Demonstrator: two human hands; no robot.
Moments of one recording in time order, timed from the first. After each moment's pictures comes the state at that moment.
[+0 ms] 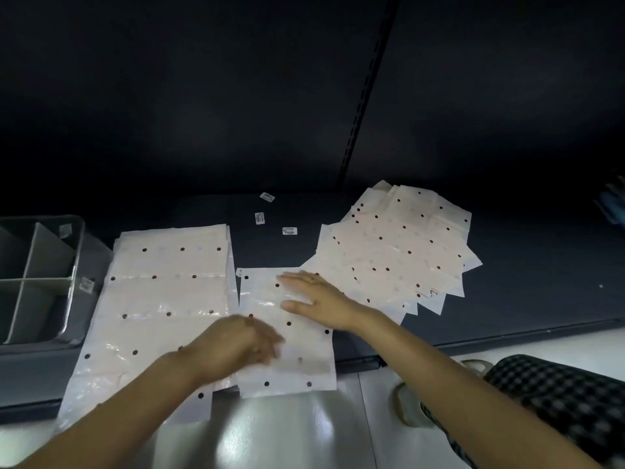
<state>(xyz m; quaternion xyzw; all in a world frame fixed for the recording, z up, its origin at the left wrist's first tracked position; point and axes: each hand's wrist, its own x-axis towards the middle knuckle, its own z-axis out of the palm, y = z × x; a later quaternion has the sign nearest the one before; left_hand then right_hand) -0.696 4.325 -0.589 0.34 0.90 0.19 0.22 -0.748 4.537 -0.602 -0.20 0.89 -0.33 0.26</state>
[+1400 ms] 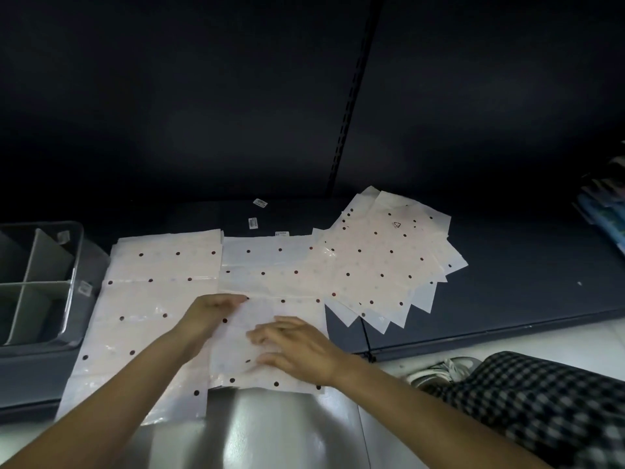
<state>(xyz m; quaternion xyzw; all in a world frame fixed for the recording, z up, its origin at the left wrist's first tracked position) -0.707 4.320 -0.587 -0.18 0.74 0.61 0.22 -0.680 4.518 -0.622 -0.33 0.88 -0.29 0.17</state>
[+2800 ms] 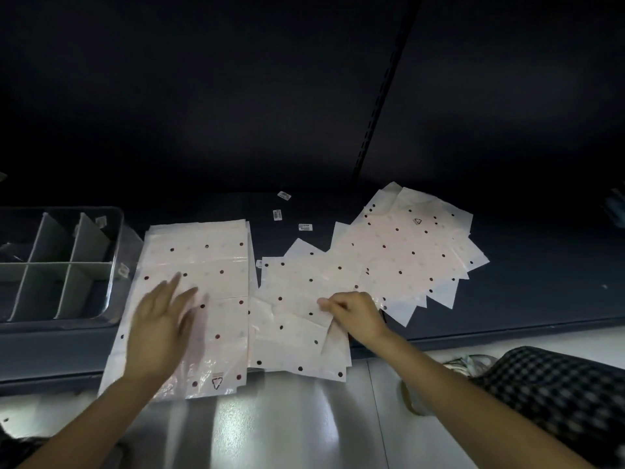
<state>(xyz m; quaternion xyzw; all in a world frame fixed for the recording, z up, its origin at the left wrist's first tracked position) -0.647 4.230 -0.608 -0.01 0.98 0.17 -0.07 -0.702 4.550 -0.623 -0.05 0.89 -0.43 0.14</state>
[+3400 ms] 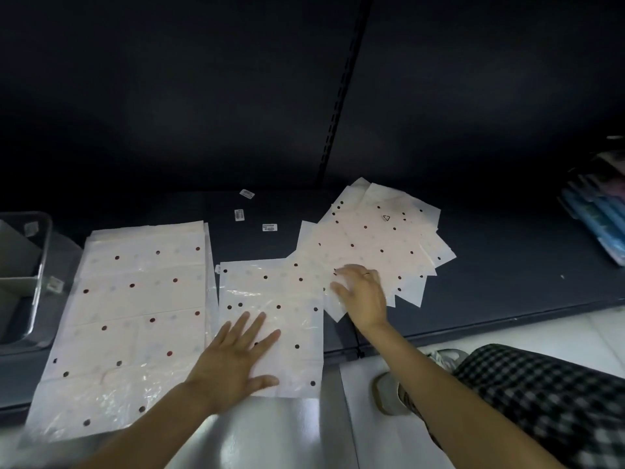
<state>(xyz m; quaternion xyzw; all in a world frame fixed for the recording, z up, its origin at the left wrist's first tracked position) -0.658 4.352 -0.633 0.27 0.94 0.00 0.19 -0.732 4.616 -0.641 0.05 0.96 -0.28 0.02</state>
